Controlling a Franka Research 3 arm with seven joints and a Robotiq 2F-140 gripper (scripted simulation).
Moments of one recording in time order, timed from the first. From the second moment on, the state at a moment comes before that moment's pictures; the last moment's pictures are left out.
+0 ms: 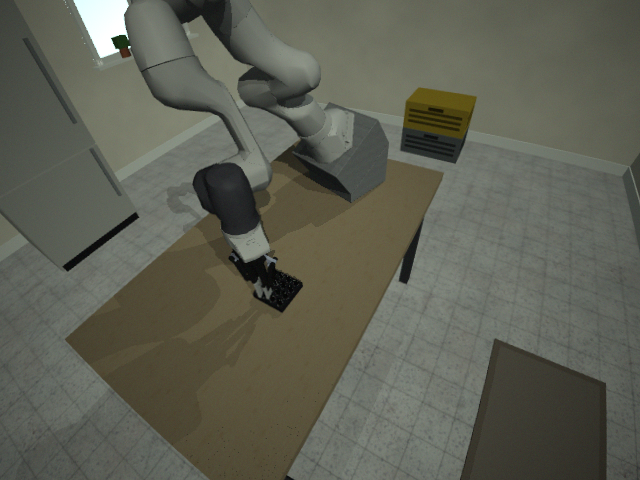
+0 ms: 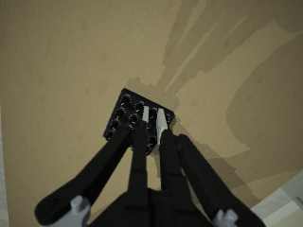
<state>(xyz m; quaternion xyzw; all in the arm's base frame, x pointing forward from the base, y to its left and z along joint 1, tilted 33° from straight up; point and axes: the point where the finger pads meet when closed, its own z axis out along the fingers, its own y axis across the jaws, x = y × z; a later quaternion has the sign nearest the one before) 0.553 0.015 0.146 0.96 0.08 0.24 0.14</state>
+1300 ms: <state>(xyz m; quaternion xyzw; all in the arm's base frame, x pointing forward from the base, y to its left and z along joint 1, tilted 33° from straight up) 0.553 0.016 0.146 0.96 0.08 0.24 0.14</state>
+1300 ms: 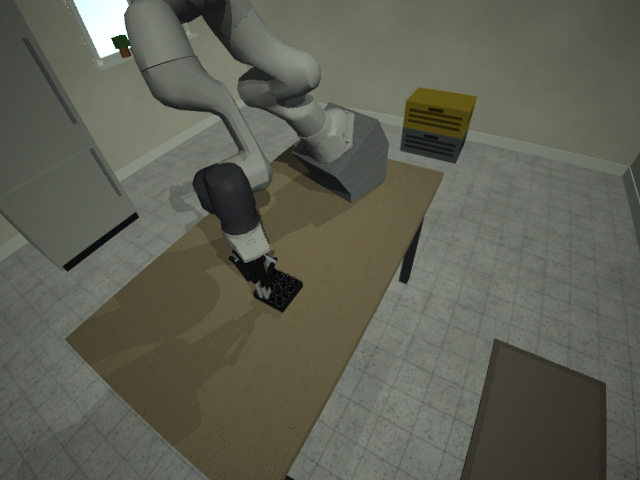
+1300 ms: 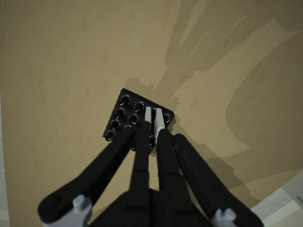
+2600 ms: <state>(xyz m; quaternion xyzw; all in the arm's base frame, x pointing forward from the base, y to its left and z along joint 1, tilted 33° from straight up) 0.553 0.016 0.146 0.95 0.12 0.24 0.15</state>
